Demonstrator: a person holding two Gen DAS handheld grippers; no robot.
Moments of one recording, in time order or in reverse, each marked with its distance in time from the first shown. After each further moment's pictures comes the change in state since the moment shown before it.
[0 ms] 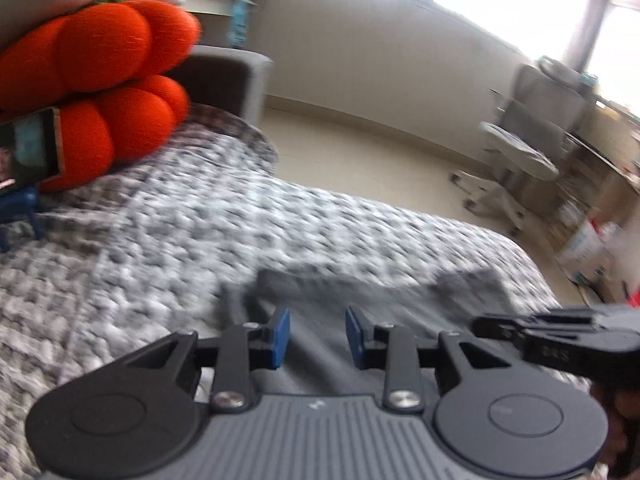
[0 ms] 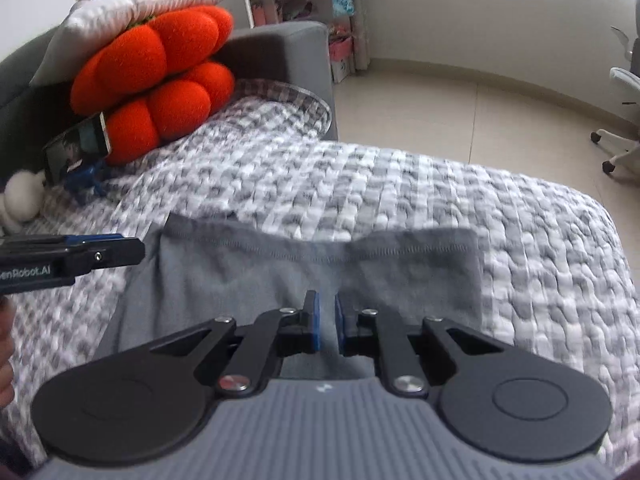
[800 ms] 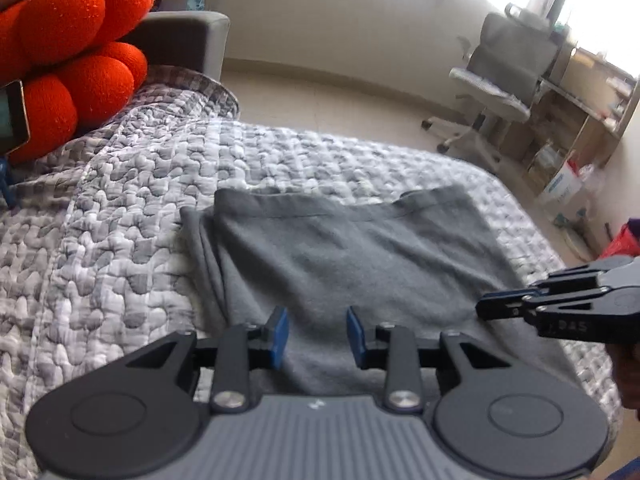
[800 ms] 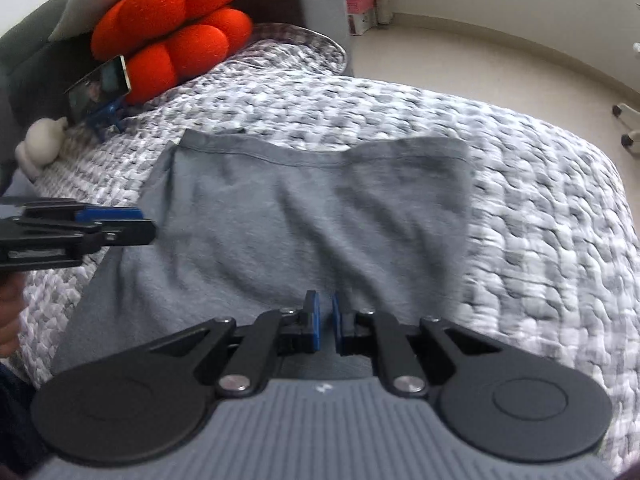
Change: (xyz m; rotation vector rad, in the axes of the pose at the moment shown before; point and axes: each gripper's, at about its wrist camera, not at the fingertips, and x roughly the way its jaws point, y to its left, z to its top) left arm 0.004 -0.013 -0.030 0.073 0.127 -0.043; right arm -0.009 -0.021 -0.037 -0.018 0.147 0.052
